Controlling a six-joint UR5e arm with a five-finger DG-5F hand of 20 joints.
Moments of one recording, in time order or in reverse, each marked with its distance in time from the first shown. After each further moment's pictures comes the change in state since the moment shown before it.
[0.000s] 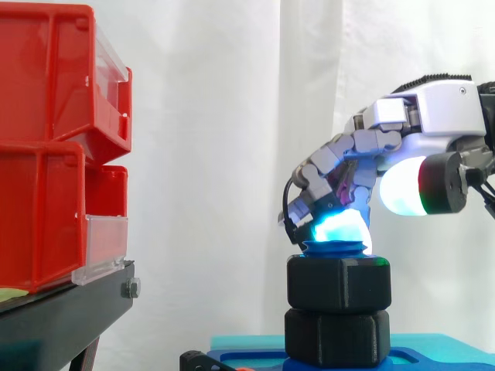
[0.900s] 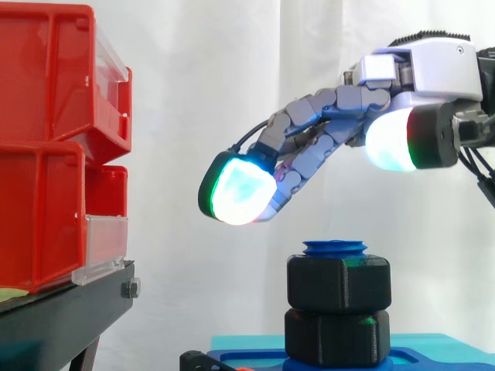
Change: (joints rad) arm 0.047 0.000 0.023 0.029 0.037 0.003
